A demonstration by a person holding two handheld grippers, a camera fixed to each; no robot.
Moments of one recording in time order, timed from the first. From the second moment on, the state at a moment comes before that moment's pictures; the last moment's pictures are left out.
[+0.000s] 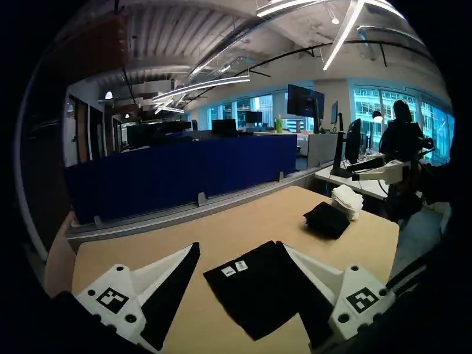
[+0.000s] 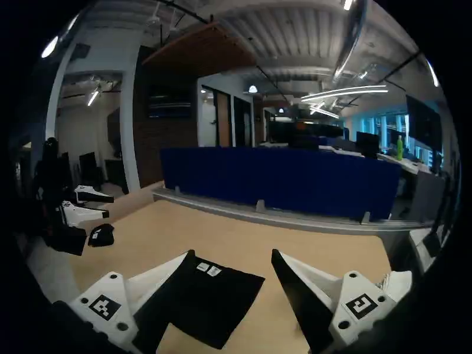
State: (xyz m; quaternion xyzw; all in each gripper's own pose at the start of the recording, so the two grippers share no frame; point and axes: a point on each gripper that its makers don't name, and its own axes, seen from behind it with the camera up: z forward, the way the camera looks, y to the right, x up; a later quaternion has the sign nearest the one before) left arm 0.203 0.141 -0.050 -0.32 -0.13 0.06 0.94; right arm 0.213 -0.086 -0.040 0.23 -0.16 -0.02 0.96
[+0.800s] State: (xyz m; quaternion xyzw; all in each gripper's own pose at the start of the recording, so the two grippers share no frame) left arm 0.021 0.166 -0.081 -0.37 -0.27 0.10 0.88; right arm 0.019 -0.111 -0.067 0.29 -0.31 -0.12 0.90
